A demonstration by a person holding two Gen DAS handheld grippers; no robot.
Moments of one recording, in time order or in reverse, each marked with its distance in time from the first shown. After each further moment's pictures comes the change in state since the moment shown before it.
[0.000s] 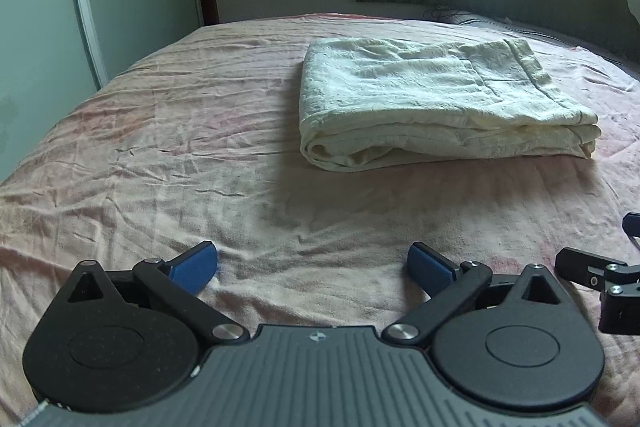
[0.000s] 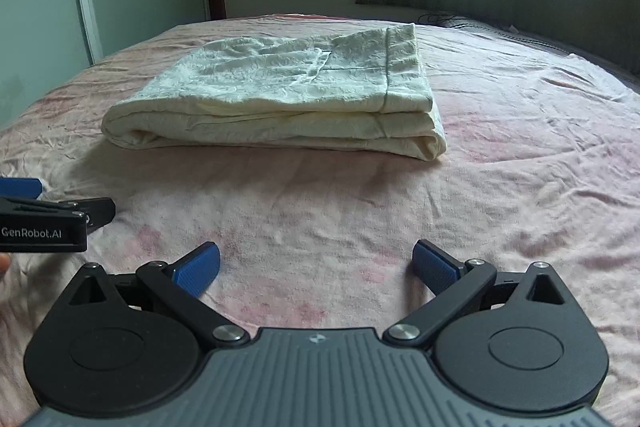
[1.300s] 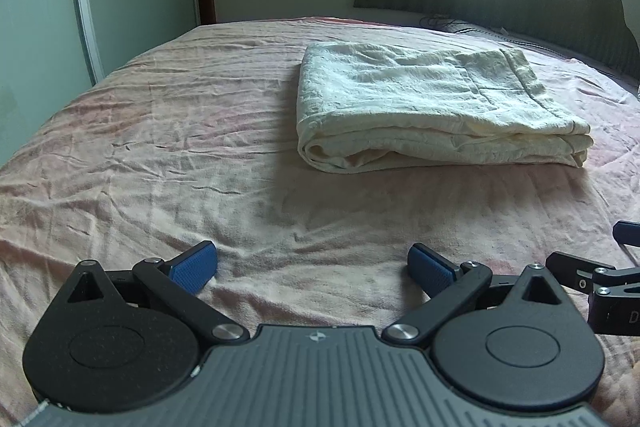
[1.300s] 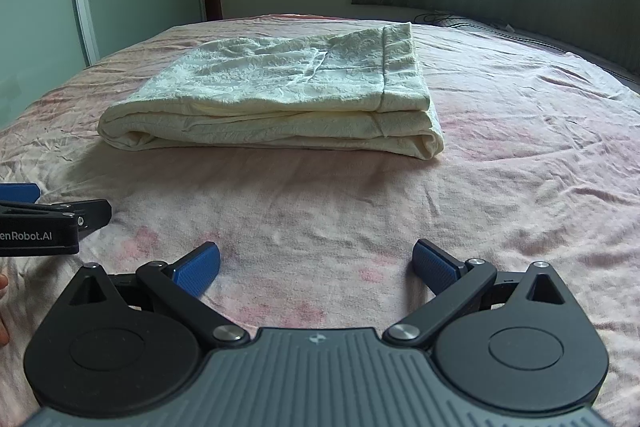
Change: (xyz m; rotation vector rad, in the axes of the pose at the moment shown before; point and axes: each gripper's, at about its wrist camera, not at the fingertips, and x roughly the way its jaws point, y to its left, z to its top) left arm 0.000 0.008 -0.005 -0.030 -0.012 -0.050; right arm 0.000 0.002 0.000 -0.001 -0.001 -0.013
